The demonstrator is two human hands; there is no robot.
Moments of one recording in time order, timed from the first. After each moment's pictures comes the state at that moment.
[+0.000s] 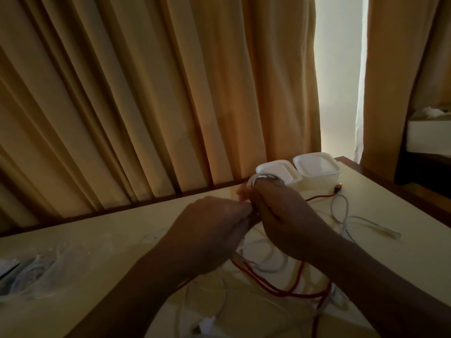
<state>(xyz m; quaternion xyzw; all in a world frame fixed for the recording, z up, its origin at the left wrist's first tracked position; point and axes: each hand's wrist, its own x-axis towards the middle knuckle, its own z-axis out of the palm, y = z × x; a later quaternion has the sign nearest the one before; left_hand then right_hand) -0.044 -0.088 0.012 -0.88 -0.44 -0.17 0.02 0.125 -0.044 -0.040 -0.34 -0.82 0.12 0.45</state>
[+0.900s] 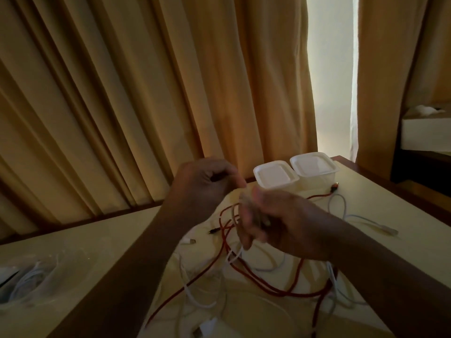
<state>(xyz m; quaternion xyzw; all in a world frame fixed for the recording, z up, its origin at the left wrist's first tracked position) -0.053 -0.047 0.035 -0.84 -0.39 -0.39 -0.01 0.139 -0.054 -0.021 -0.13 -0.66 0.65 0.36</state>
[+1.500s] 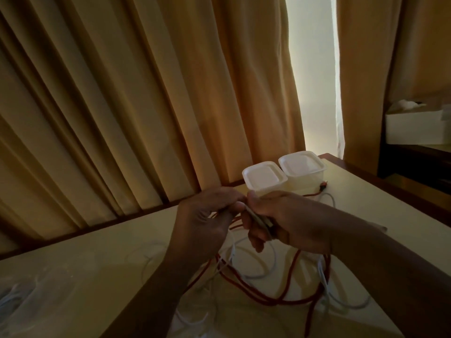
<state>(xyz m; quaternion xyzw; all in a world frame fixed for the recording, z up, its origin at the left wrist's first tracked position) -0.038 -0.037 -0.024 -0.83 -0.33 -0.46 -0.02 0.156 -0.041 -0.023 -0.34 -0.61 0.63 0.34</state>
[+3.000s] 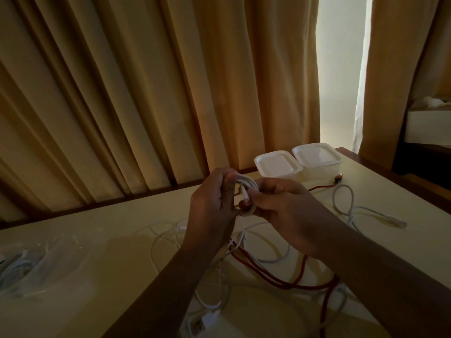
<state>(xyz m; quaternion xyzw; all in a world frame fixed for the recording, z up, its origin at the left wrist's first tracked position) -0.047 -0.025 -0.054 -0.73 -0.44 -0.52 0.02 0.116 -0.040 -0.046 -0.33 -0.54 0.61 0.49</state>
